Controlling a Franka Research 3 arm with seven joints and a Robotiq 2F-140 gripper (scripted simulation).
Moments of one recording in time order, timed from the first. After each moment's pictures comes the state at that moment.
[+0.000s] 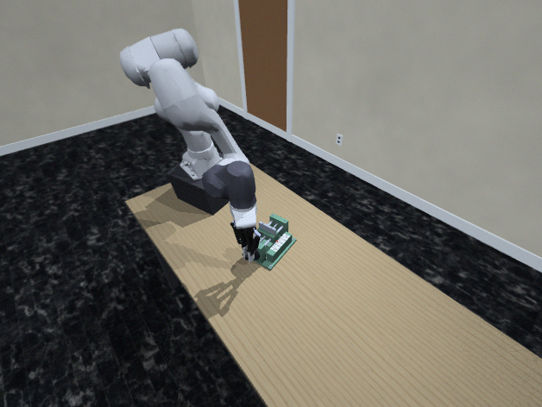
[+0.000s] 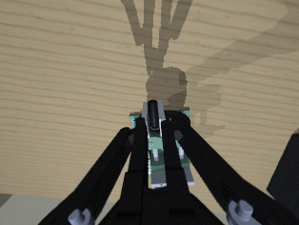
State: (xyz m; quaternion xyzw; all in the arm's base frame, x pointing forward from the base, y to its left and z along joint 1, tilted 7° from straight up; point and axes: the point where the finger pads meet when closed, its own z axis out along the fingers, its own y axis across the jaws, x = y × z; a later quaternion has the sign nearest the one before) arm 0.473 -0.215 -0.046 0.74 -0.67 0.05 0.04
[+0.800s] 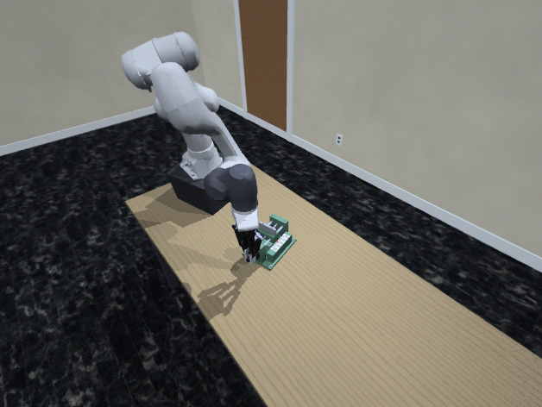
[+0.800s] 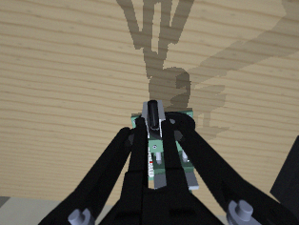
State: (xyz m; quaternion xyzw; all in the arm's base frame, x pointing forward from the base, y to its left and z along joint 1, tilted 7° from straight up) arm 0.479 -0.215 -0.054 0.74 -0.67 0.05 0.04
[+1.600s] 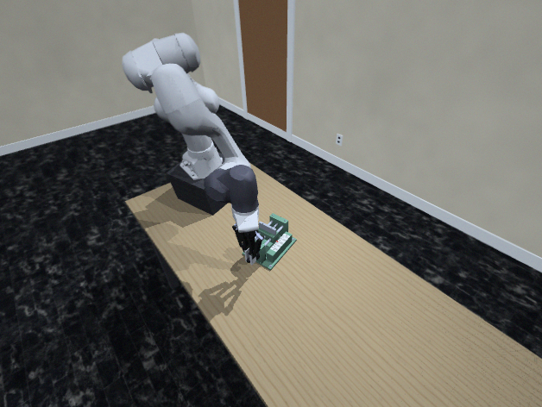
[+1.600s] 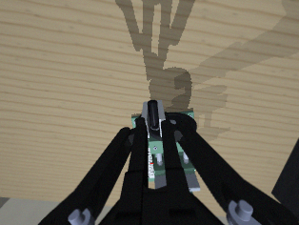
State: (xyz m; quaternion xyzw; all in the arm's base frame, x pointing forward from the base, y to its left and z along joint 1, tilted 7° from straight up) arm 0.481 -0.216 -0.057 0.74 -0.67 0.05 0.04
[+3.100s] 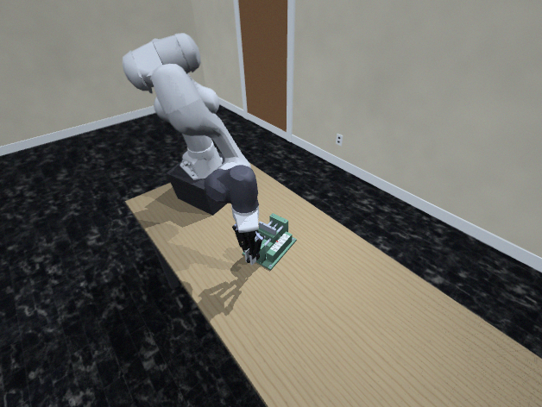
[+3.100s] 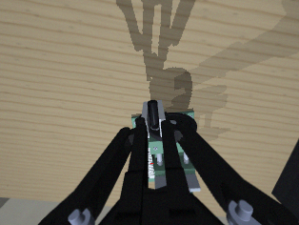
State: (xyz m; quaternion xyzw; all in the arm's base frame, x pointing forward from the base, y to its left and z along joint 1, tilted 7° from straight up) arm 0.481 -0.216 -0.058 0.74 -0.67 0.05 0.04
